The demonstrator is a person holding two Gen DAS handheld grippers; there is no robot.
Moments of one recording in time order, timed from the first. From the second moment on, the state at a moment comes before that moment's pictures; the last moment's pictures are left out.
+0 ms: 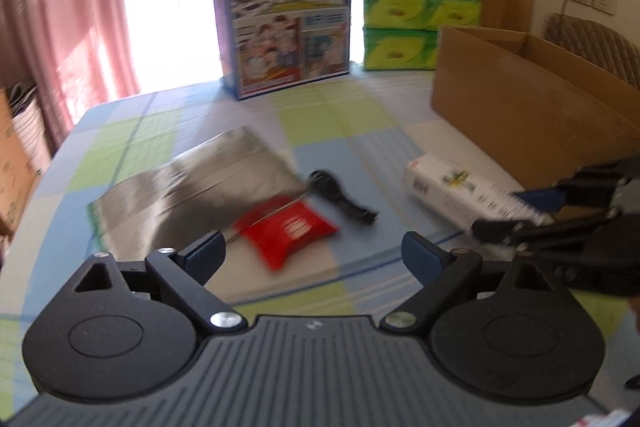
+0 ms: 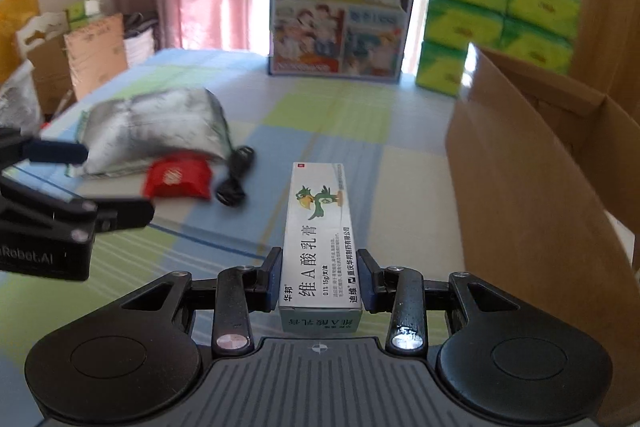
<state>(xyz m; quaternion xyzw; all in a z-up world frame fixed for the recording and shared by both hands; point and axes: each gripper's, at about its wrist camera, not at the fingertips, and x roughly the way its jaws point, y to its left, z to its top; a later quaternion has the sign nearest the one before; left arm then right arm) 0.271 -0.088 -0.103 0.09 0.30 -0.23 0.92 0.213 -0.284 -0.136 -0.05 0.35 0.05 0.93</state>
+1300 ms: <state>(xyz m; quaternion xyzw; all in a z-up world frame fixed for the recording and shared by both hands) 0.225 -0.088 -0.130 0.13 0.36 -0.27 0.88 0.188 -0.300 -0.135 0.02 0.42 0.07 0.90</state>
